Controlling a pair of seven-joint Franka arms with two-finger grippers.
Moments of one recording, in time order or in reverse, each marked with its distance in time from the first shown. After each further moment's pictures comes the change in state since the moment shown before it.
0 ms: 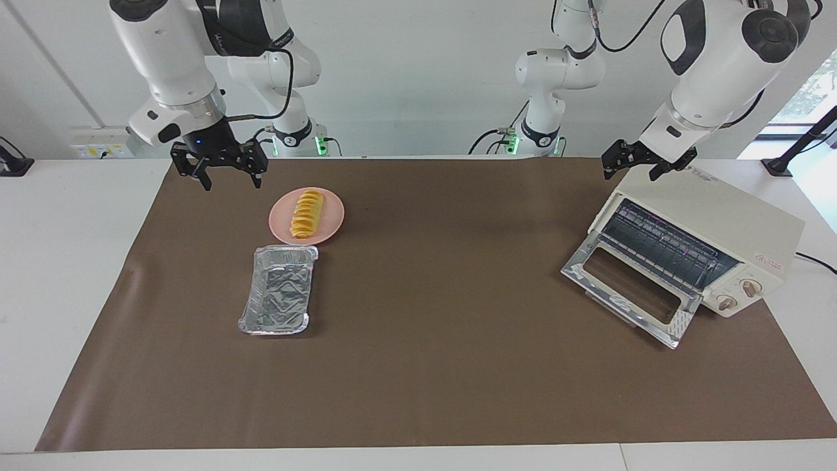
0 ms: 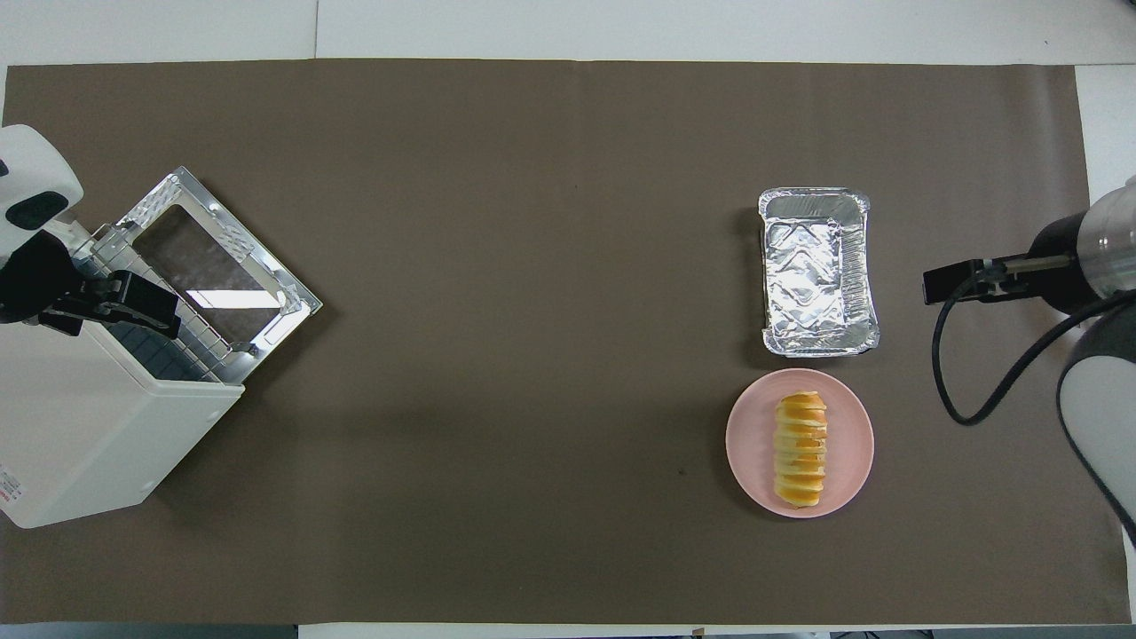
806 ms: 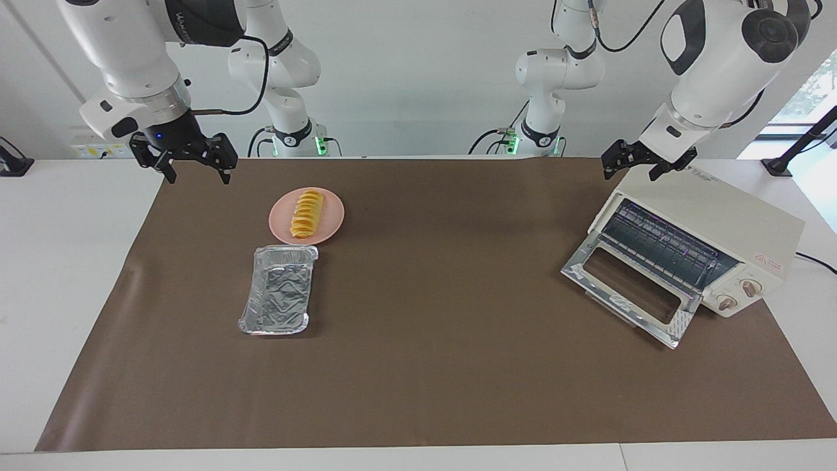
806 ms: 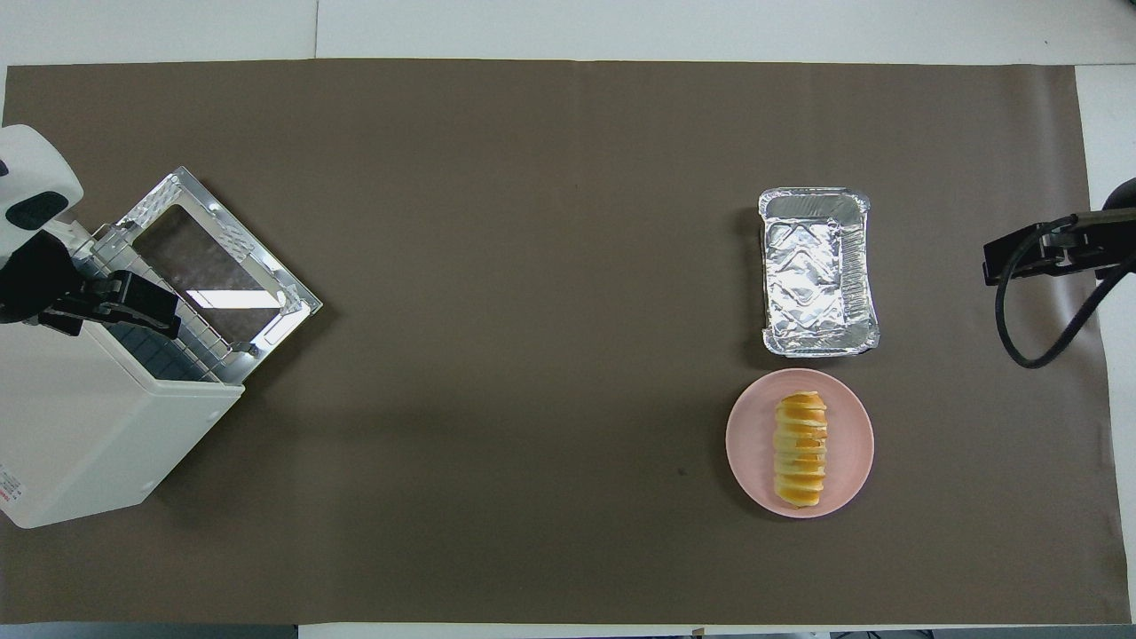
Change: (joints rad) left arm 0.000 0.000 0.000 0.000 0.000 0.000 0.000; right arm -0.025 0.082 -0.002 0.165 -0.053 -0.177 -0.012
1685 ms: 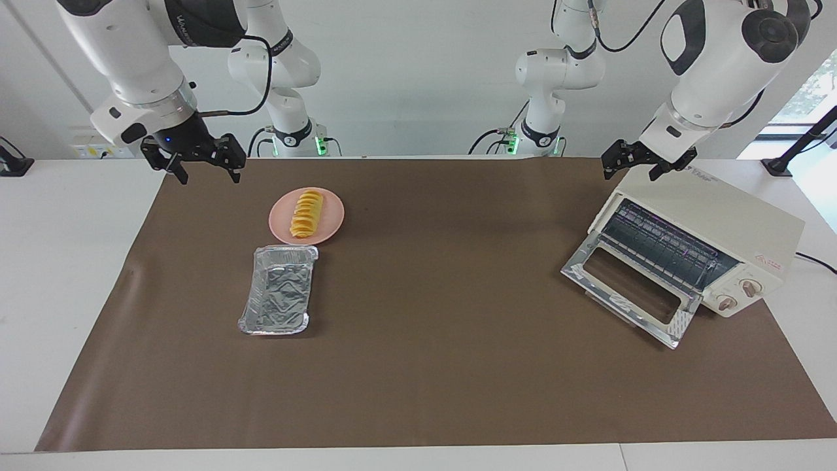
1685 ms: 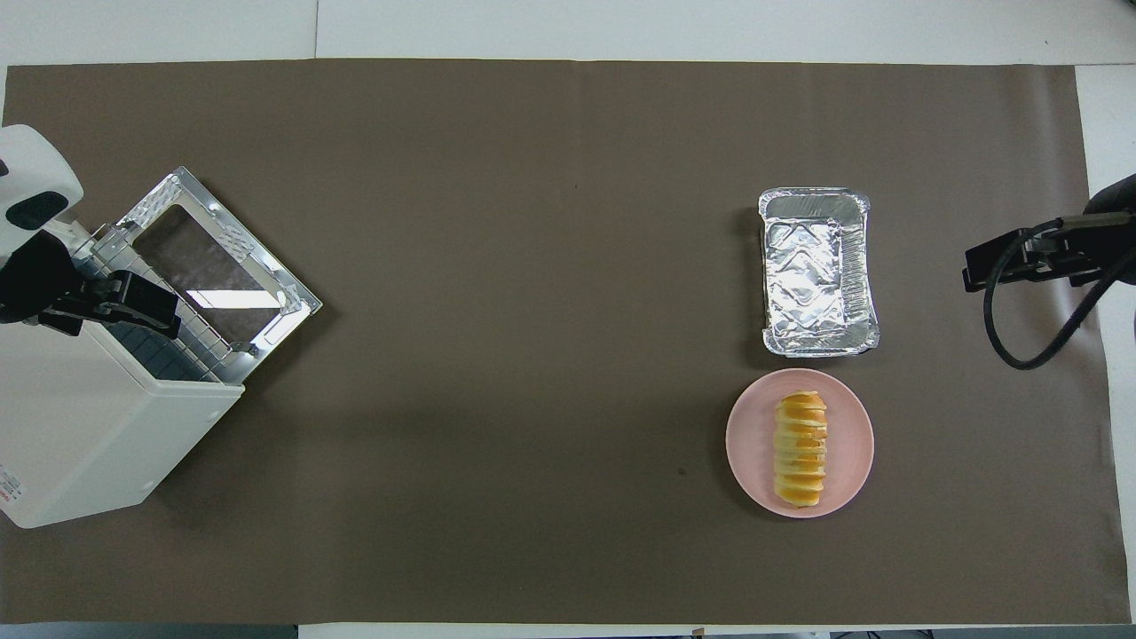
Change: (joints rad) left arm 0.000 0.000 0.000 0.000 0.000 0.000 0.000; right arm 0.002 0.000 0.003 -0.011 0.052 0.008 0.000
